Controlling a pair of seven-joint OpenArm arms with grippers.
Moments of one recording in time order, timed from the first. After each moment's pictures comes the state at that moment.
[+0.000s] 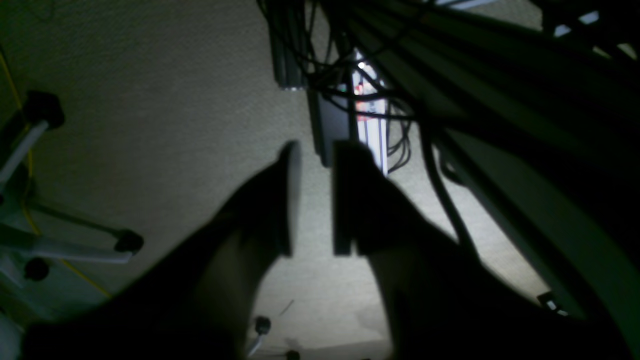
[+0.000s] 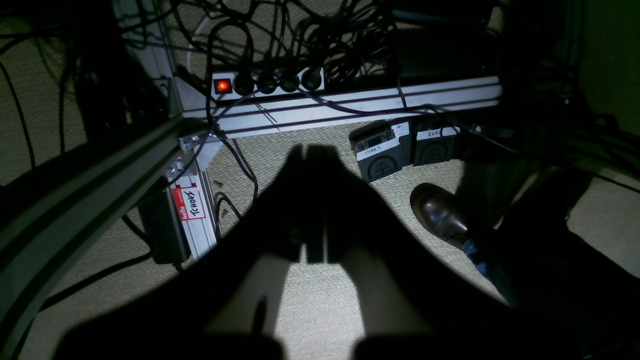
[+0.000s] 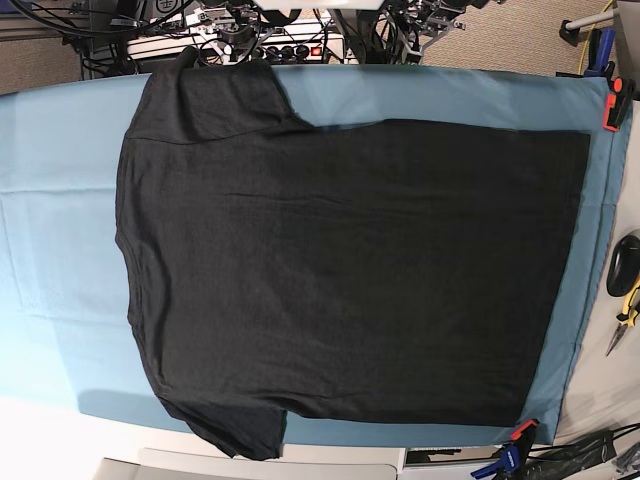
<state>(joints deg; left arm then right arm) 3.0 1.4 25.9 10.9 -16.2 -0.3 2.9 -3.6 2.9 2.0 10.9 -0.4 -7.0 9.7</state>
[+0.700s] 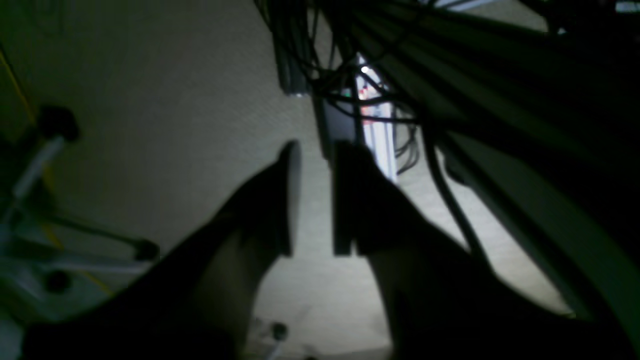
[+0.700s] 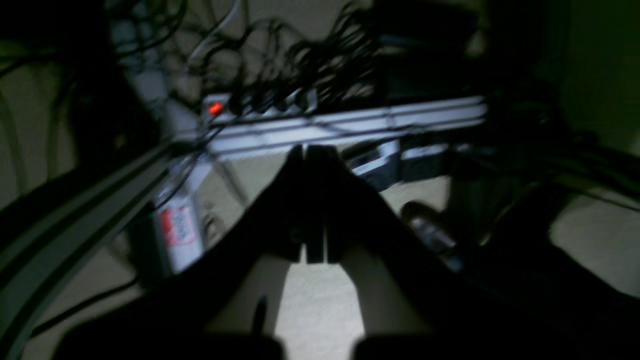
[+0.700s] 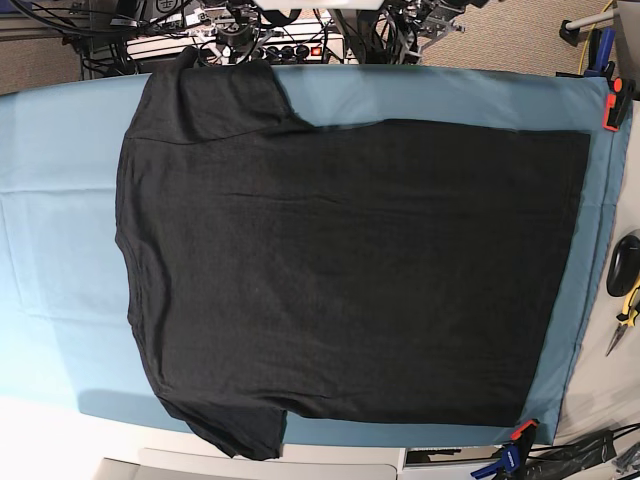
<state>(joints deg) 4.6 0.7 25.9 15.6 -11.5 0.0 4.9 -5.0 2.9 2.0 13.6 -0.4 -11.0 12.8</state>
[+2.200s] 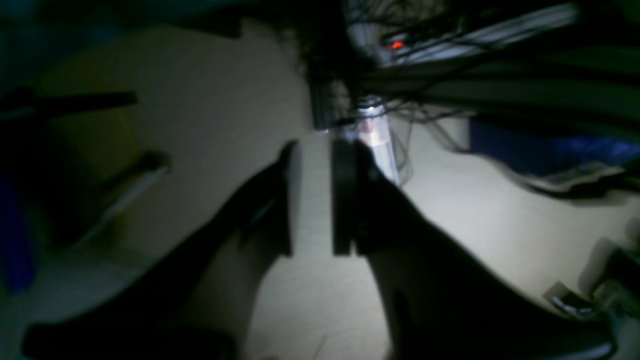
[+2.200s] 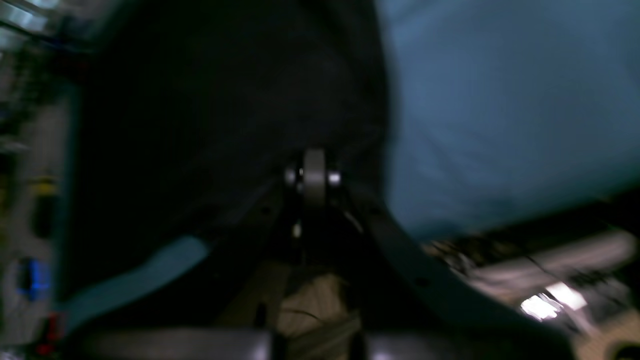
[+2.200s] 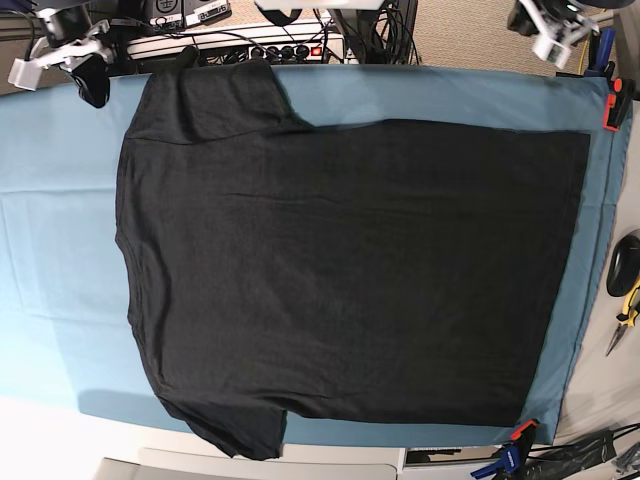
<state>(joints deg) 60.9 -33.2 -14.2 111.7 -37.8 -21.8 33.4 -55.2 13.1 46.4 116.1 73.3 23.7 -35.7</state>
